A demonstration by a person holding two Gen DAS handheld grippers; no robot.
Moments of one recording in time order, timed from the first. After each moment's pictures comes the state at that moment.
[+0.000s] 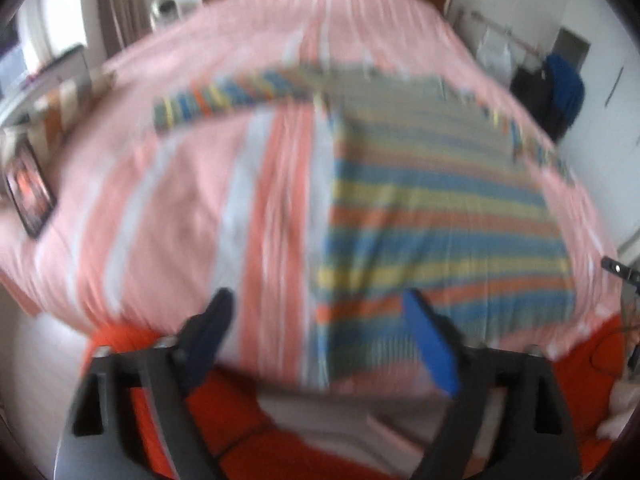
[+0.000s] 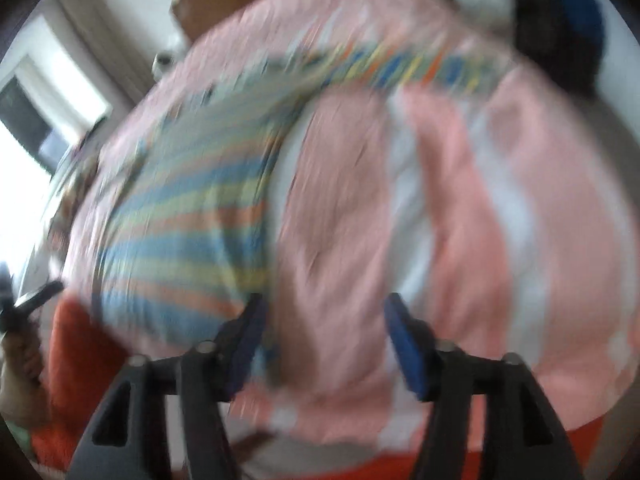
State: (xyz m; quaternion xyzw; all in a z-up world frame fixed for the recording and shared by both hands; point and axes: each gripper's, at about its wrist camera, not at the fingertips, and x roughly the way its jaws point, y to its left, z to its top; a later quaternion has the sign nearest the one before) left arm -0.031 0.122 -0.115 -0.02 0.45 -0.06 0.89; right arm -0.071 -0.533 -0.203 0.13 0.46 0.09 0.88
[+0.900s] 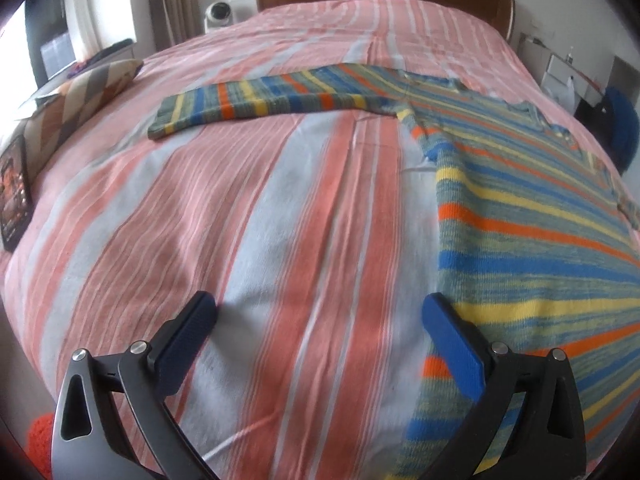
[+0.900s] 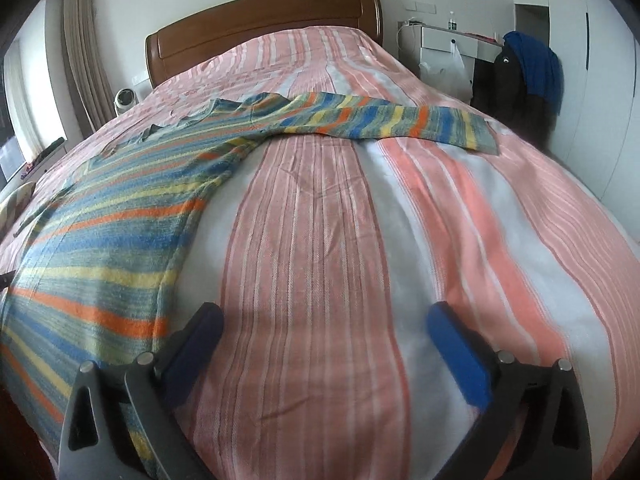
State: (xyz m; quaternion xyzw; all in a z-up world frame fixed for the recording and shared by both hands) left arm 0.052 0.124 -0.207 -0.03 0.43 0.05 0.90; right arm -0.001 -0.497 -0.268 0.05 0.37 -0.01 0.93
